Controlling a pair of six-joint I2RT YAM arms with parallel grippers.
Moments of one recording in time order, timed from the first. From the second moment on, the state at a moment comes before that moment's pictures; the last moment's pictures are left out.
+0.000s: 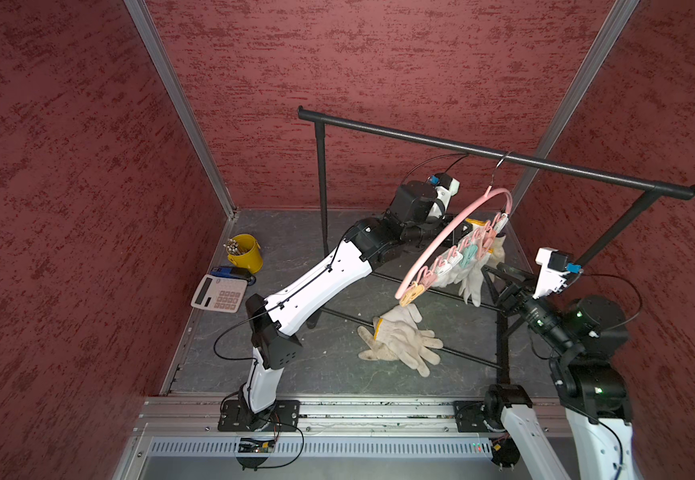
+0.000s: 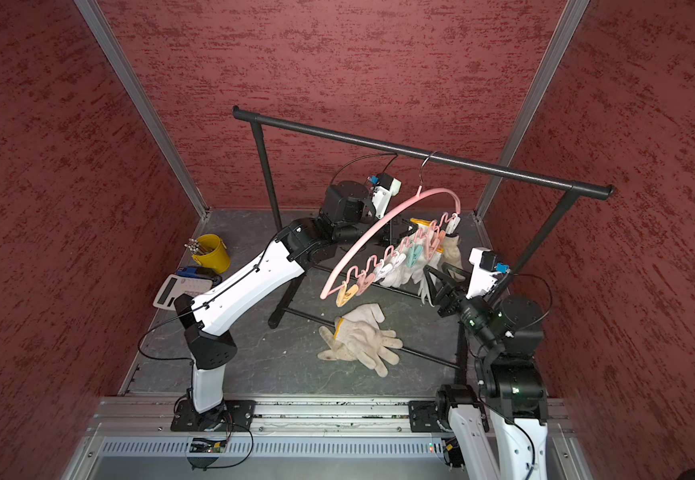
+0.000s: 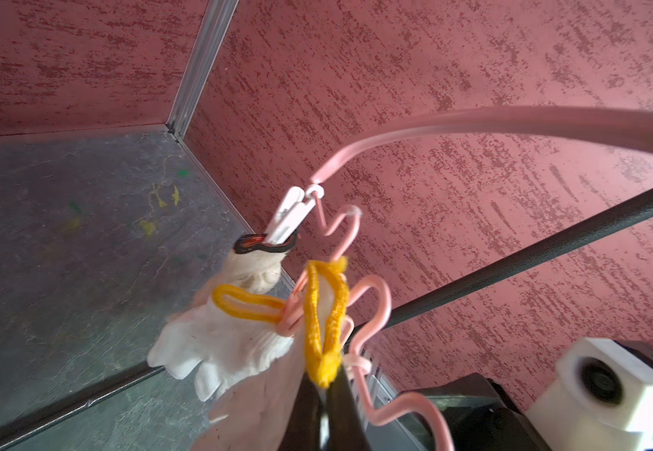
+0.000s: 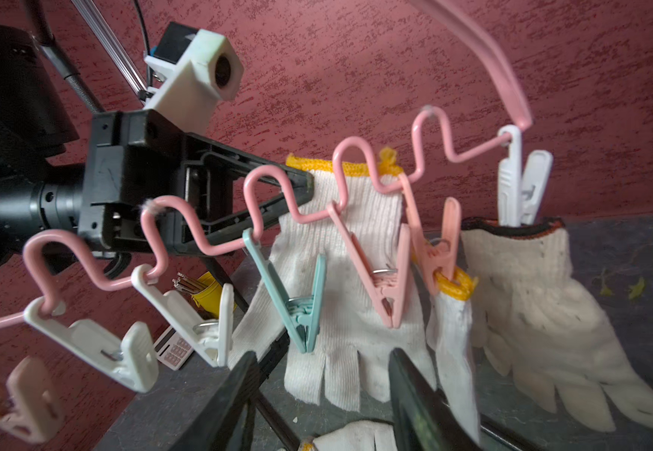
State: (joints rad) left arm -0.95 1.97 2.27 -0.56 0.26 -0.64; right arm -0.04 0.51 0.93 -0.49 -0.49 0.38
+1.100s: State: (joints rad) left arm -0.96 1.99 2.28 -0.52 0.29 -0.67; right arm -0.04 0.63 0.89 -0.27 -0.44 0.41
